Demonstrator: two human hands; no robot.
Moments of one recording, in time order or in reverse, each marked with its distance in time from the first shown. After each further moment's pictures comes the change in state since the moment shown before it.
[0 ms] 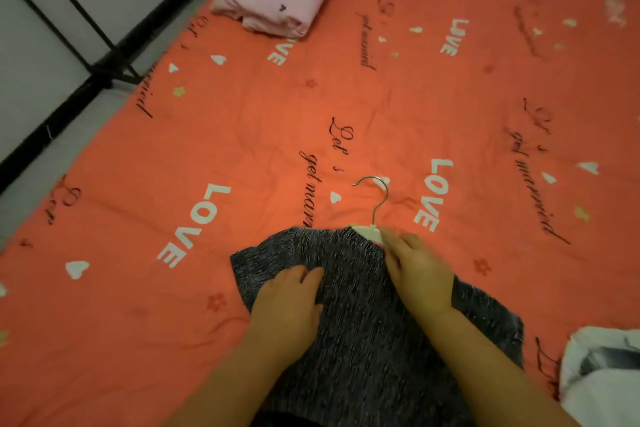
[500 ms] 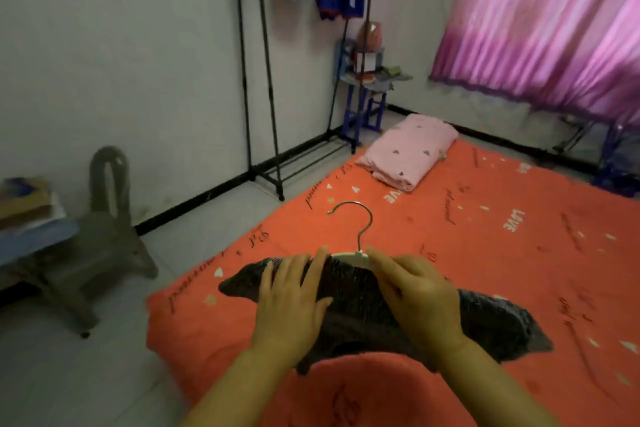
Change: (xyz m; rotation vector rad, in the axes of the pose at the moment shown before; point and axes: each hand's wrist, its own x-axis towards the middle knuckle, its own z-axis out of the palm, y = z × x) left_hand -0.318 -0.084 -0.182 0.043 0.880 -0.159; right_hand -0.122 -0.326 -0.201 0.114 0.490 -0.728
